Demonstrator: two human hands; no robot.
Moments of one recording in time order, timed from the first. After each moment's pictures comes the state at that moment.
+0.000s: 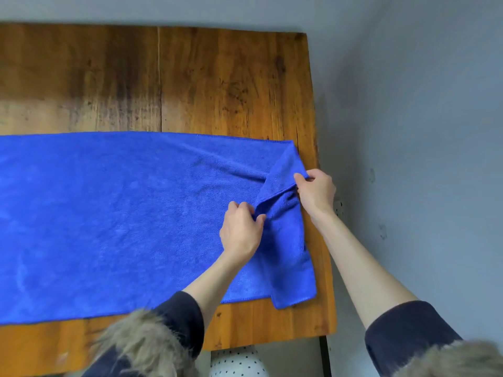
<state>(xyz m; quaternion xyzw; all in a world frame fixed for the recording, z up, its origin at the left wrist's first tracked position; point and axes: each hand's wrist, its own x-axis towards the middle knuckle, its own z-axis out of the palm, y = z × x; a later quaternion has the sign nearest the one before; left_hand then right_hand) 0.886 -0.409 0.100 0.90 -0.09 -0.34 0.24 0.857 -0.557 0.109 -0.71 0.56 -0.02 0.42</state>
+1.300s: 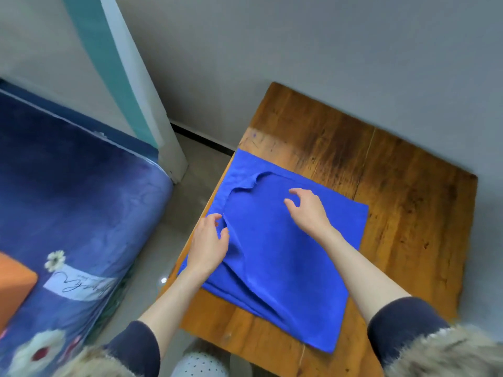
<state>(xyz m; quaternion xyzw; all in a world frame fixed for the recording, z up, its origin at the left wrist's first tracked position) 1.063 -0.028 0.150 0.89 0.10 -0.22 0.39 1.097 -0.247 0.163 -0.92 0.18 0.19 0.29</state>
